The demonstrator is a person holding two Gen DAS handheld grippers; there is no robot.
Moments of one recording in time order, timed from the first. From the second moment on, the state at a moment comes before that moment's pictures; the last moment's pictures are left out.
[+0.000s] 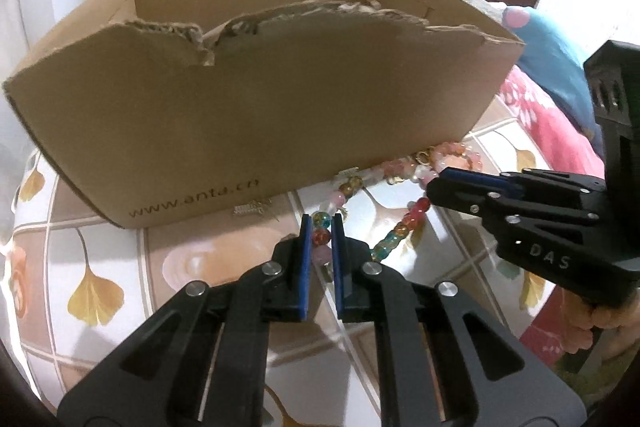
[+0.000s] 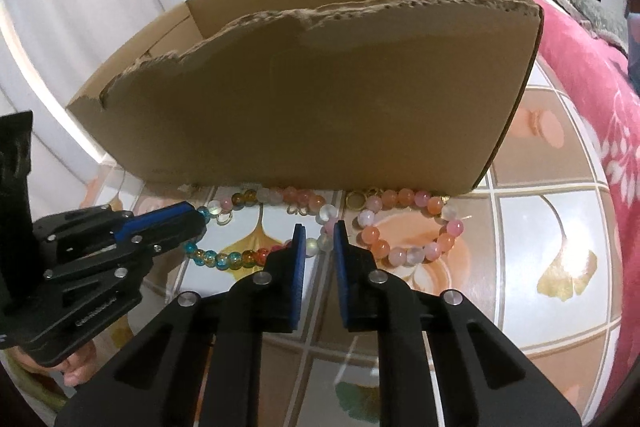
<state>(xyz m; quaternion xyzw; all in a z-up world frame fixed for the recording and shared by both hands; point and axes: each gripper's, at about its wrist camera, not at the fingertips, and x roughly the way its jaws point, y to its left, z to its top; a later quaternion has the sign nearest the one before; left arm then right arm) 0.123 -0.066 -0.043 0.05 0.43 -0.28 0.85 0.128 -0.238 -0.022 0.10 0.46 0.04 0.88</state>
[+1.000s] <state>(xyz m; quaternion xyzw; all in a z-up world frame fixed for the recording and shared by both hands) 0.100 -0.019 -0.054 -0.02 0.44 -0.29 0.85 0.139 -0.203 -0.025 0.03 0.51 0.09 0.86</state>
